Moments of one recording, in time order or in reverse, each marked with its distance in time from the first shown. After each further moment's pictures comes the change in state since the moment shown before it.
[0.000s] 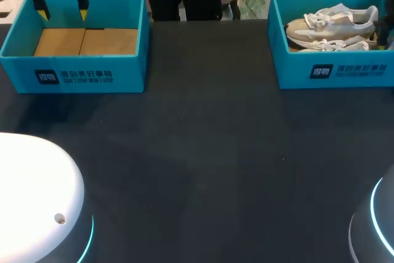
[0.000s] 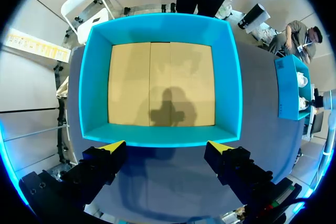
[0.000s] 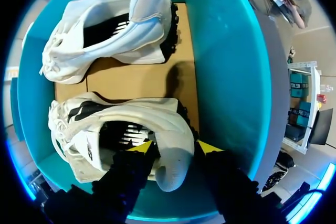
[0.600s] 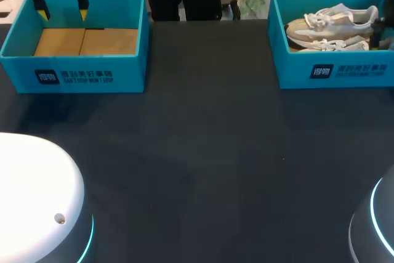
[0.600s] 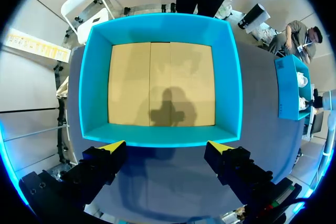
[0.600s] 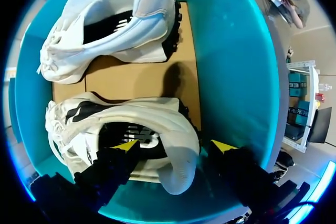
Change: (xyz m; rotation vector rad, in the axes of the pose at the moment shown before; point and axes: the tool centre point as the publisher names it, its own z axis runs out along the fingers) left arm 0.000 0.000 0.000 0.000 0.000 0.000; right arm 0.003 -0.001 0.006 -0.003 -0.020 0.007
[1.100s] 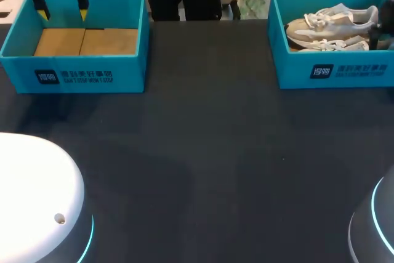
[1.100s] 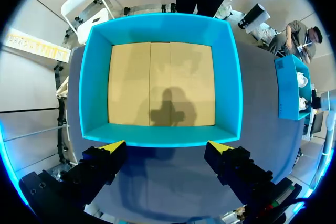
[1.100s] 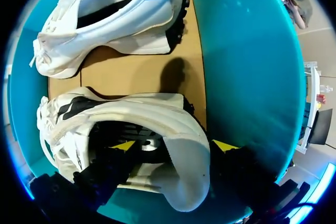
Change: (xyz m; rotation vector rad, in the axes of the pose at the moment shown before) left arm 0.000 0.000 0.000 0.000 0.000 0.000; right arm 0.003 -0.004 0.018 0.014 0.002 -0.011
